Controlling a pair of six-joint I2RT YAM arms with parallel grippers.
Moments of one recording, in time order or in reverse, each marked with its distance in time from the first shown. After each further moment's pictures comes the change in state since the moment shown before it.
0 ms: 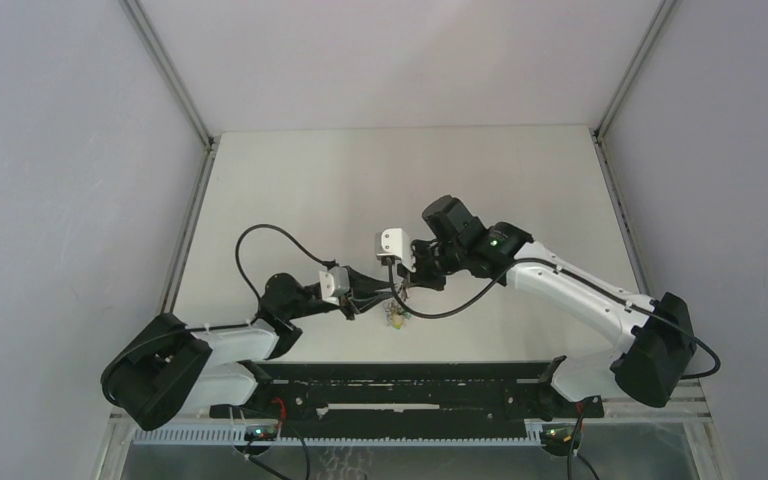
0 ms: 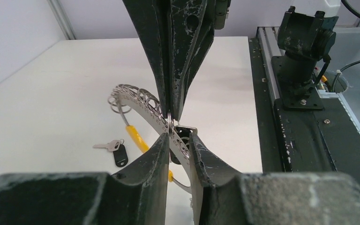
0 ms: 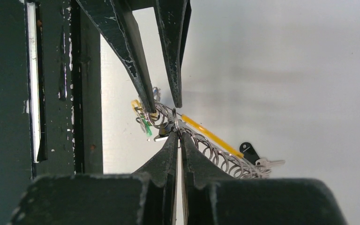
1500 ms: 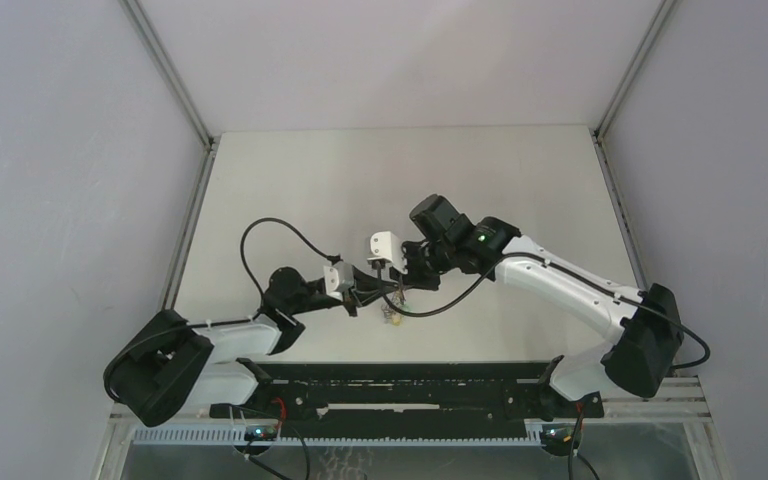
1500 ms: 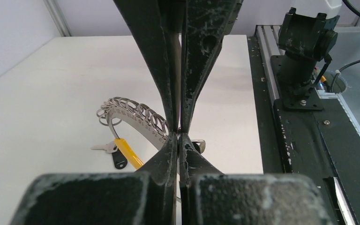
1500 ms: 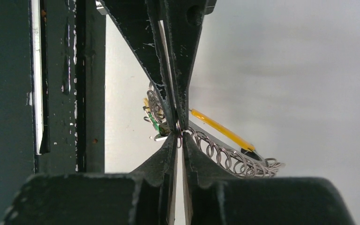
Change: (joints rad) left arm 0.000 0.026 0.045 -0.052 0.018 0.000; right arm 0.043 0.073 0.091 -0.095 0.043 -0.042
